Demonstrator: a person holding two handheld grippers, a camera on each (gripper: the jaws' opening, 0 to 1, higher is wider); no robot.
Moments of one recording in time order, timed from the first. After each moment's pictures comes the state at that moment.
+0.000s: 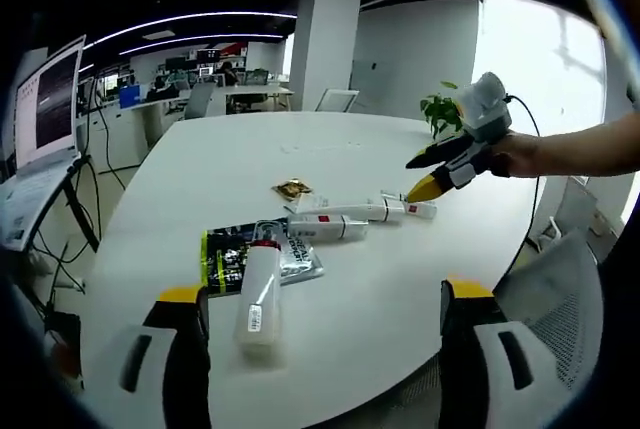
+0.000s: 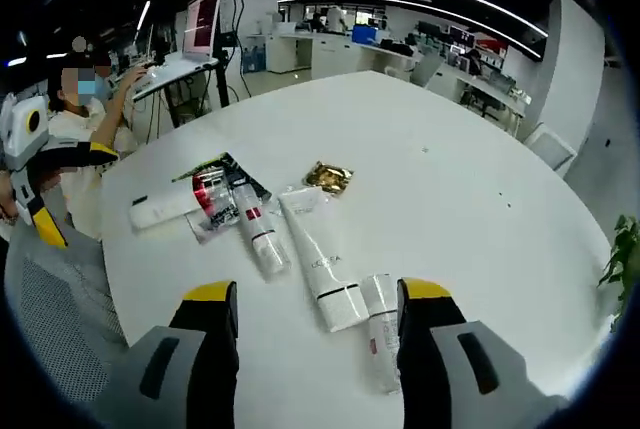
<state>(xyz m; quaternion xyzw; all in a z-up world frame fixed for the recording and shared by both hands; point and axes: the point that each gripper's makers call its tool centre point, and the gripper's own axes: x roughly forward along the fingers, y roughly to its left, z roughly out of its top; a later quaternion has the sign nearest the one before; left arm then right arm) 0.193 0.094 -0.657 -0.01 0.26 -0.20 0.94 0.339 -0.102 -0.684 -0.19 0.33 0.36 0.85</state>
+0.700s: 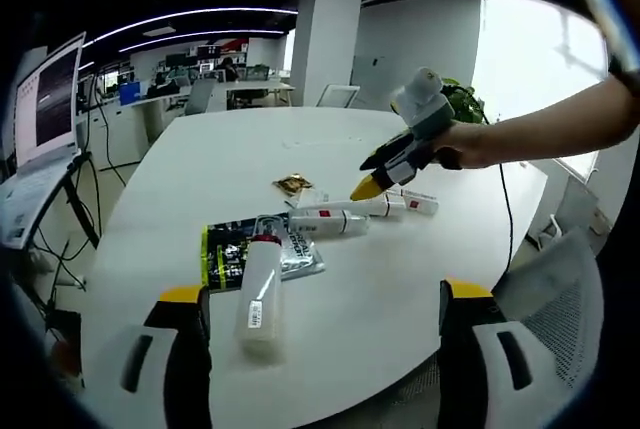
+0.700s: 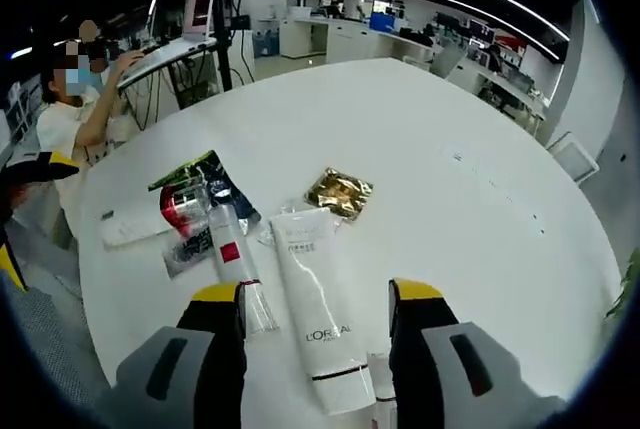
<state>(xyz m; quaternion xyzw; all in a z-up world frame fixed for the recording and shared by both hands) 0.192 0.095 -0.661 -0.01 0.27 -0.20 0.94 0.387 -0.048 -0.718 -0.21 0.35 0.38 0.83</state>
